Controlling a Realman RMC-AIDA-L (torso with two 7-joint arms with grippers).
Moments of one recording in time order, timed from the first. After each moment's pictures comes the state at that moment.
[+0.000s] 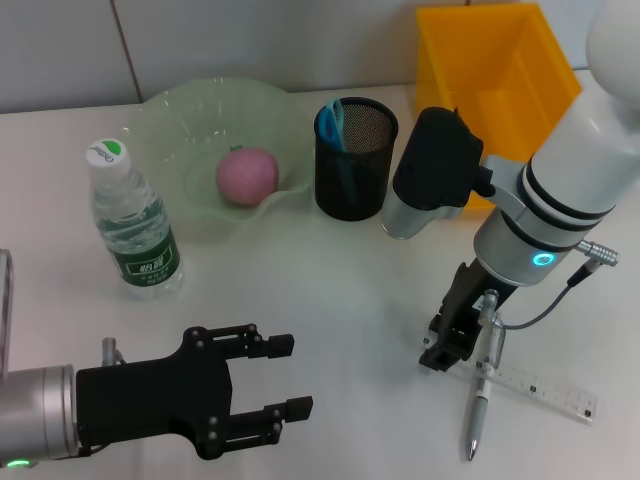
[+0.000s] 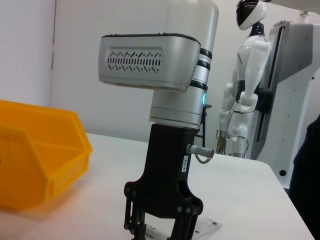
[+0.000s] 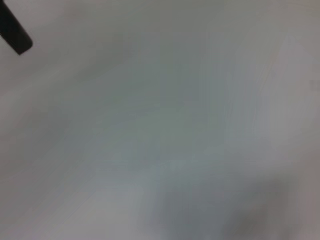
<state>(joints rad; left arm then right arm) -0.32 -2.06 1.33 0.64 -1.62 -1.53 2.06 0.72 2.08 -1.57 -1.10 -2.57 -1.52 2.40</state>
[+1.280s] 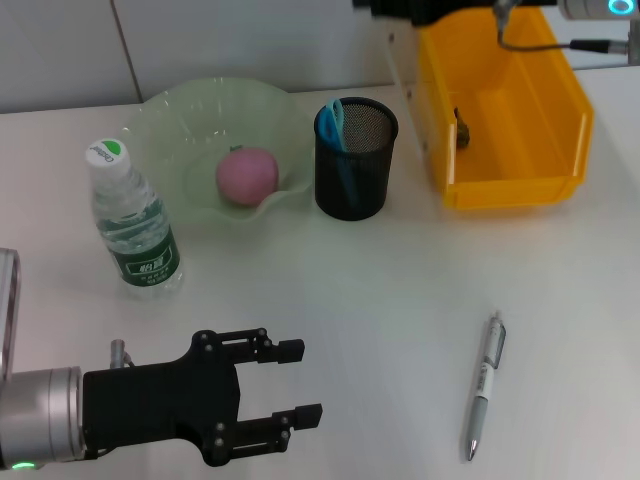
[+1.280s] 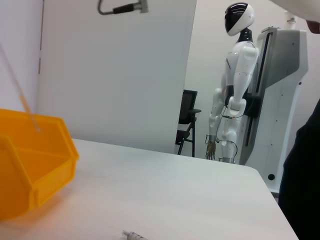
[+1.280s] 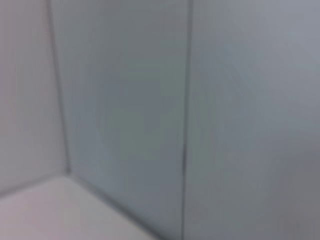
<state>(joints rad) -0.33 -2.06 1.34 0.64 -1.62 -1.55 2.06 0.55 2.08 -1.16 -1.50 -2.08 -1.15 2.25</state>
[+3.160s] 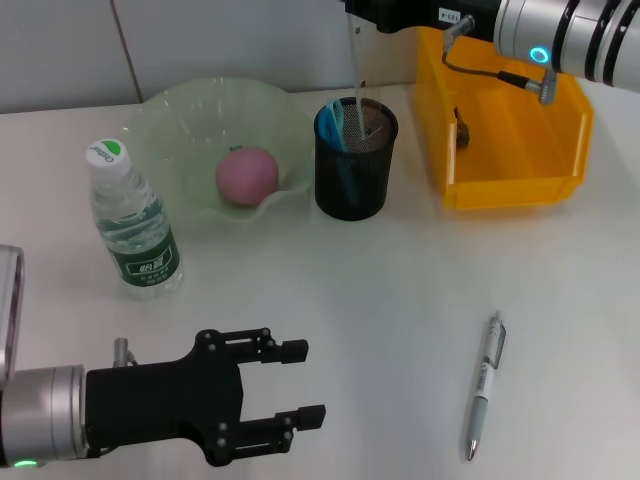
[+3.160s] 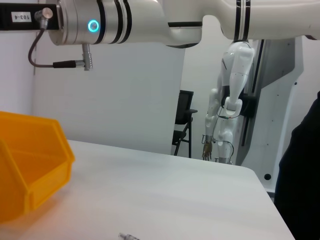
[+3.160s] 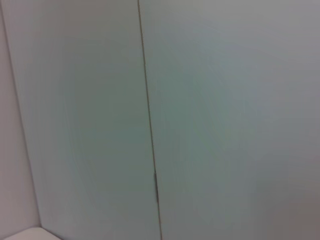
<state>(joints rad) -0.34 -2.06 1.34 0.64 -1.62 -1.56 2.06 0.65 2.08 -1.16 -0.88 -1.55 -0.83 1.63</state>
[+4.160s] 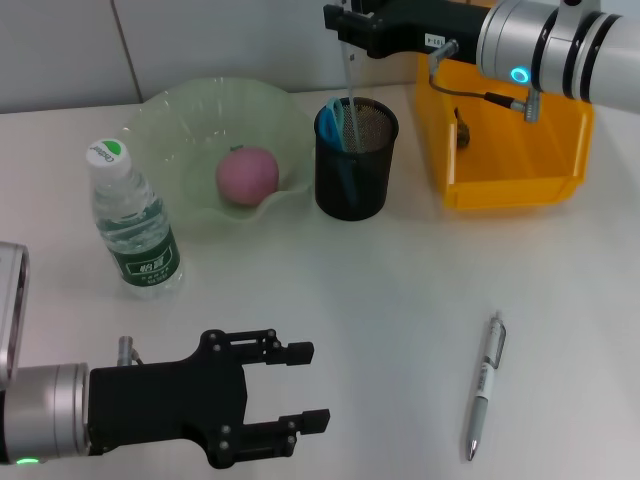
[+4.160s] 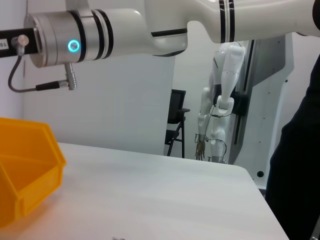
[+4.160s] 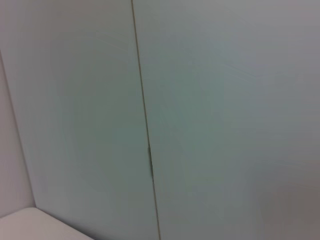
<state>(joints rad) -0.35 -2.06 1.35 0.64 -1.62 -1.57 2.07 0.70 2.08 -1.16 -0.77 -1.55 -0.79 1.59</state>
